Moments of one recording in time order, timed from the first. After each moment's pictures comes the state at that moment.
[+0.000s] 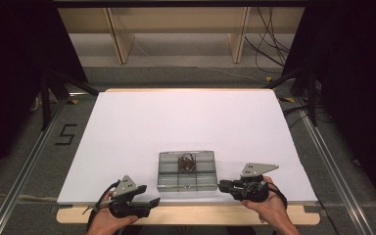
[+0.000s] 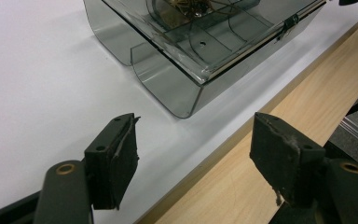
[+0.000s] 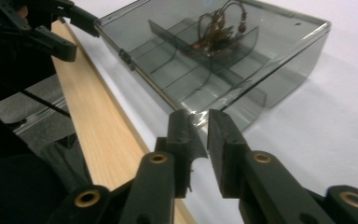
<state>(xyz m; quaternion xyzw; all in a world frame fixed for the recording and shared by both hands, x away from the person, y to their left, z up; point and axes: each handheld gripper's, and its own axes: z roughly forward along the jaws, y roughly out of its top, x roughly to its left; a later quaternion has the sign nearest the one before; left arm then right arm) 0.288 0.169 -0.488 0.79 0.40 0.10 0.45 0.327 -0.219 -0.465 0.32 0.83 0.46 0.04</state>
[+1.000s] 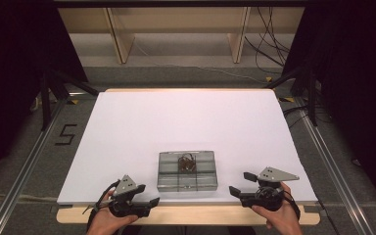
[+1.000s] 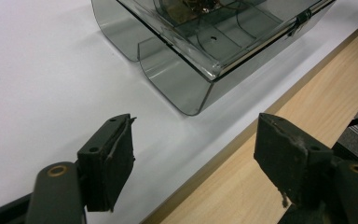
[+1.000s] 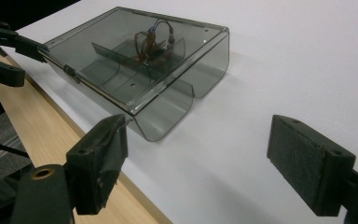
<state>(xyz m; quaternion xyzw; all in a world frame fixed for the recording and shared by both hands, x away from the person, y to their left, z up) 0.290 0.169 -0.490 0.79 0.41 0.10 0.44 0.308 -0.249 -0.469 0.39 0.78 0.48 0.11</state>
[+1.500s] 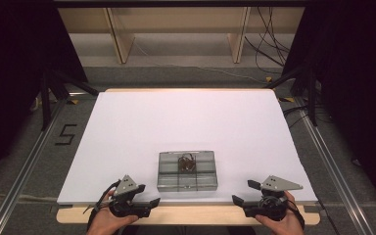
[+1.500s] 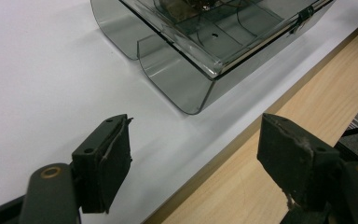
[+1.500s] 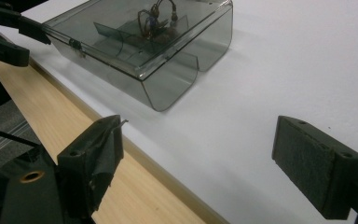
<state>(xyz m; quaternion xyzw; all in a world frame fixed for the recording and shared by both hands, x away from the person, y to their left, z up) 0.291 0.170 -0.491 0.80 0.41 0.10 0.44 0.286 -0.256 -0.475 0.40 0.78 0.47 0.10</state>
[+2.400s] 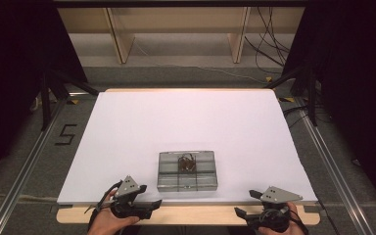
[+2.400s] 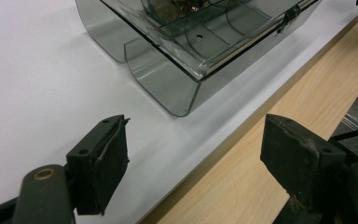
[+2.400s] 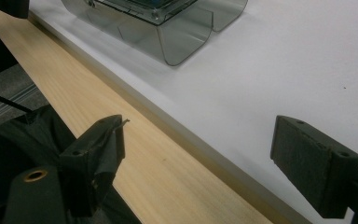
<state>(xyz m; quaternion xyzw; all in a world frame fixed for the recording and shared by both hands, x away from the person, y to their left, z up) 0.290 0.167 -0.492 0.80 0.39 0.10 0.44 0.267 -0.260 -0.489 0.37 0.81 0.44 0.11</state>
